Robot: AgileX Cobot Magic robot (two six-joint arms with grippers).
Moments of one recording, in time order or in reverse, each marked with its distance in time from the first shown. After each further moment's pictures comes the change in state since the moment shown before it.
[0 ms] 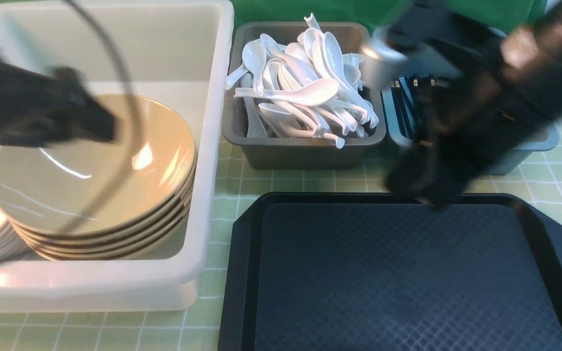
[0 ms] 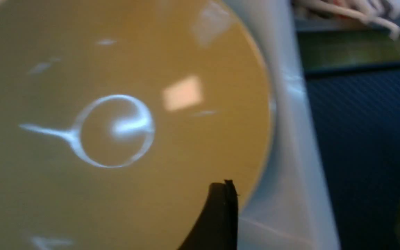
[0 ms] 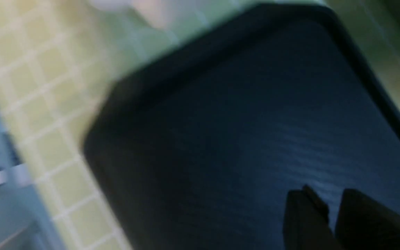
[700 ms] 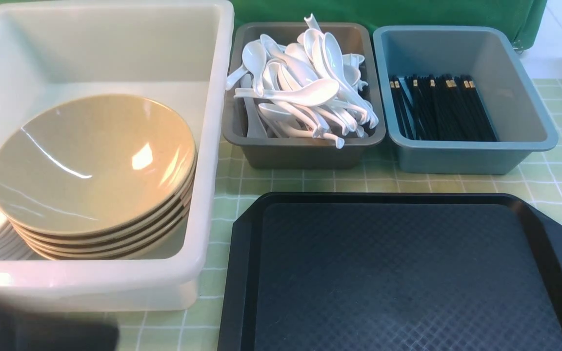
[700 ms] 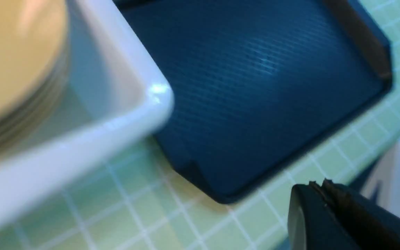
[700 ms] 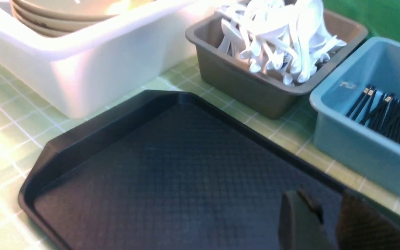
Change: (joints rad) right arm 0.000 -1.173 0.906 -0.156 -0.476 0.236; left arm -0.248 -0.639 0.451 -0.109 0.003 -0.031
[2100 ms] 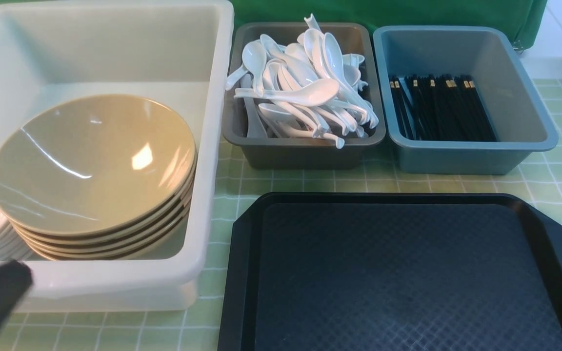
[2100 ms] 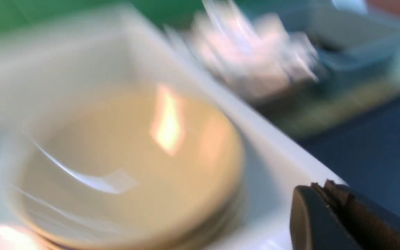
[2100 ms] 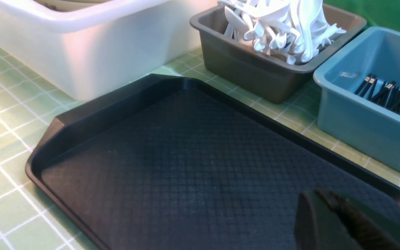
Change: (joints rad) right arm 0.000 -0.174 0.062 0.000 0.092 -0.020; left arm 0.021 -0.446 0.398 0.422 -0.639 0.068
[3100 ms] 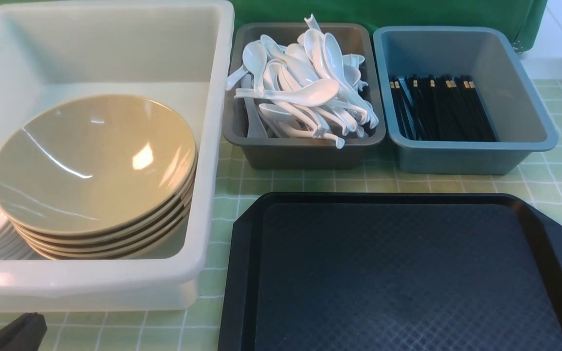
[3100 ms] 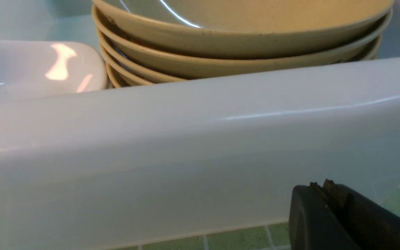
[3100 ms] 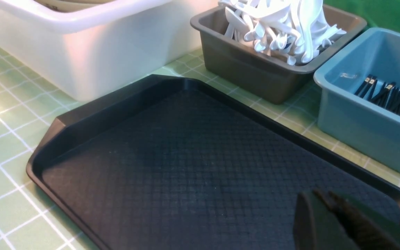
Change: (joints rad) right arm 0.000 0.000 0.000 0.000 0.000 0.000; left arm 0.247 -0.110 0.362 -0.025 -0.093 -0.133
